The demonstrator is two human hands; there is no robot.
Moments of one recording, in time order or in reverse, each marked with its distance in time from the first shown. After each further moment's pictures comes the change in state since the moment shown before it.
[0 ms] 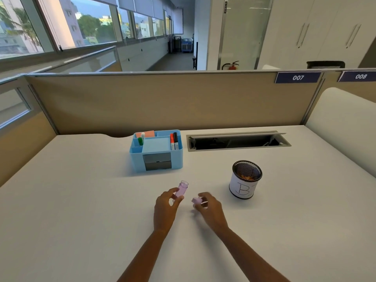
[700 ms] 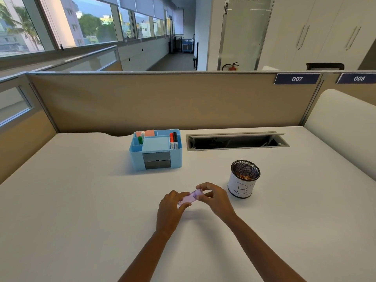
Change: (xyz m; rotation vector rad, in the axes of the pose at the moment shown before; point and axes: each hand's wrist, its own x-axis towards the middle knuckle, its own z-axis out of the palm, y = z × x) left_hand -0.010 0.003 0.006 0.223 -0.180 0.085; right_hand 0.004 -0.027 -0.035 -0.005 -0.078 -0.143
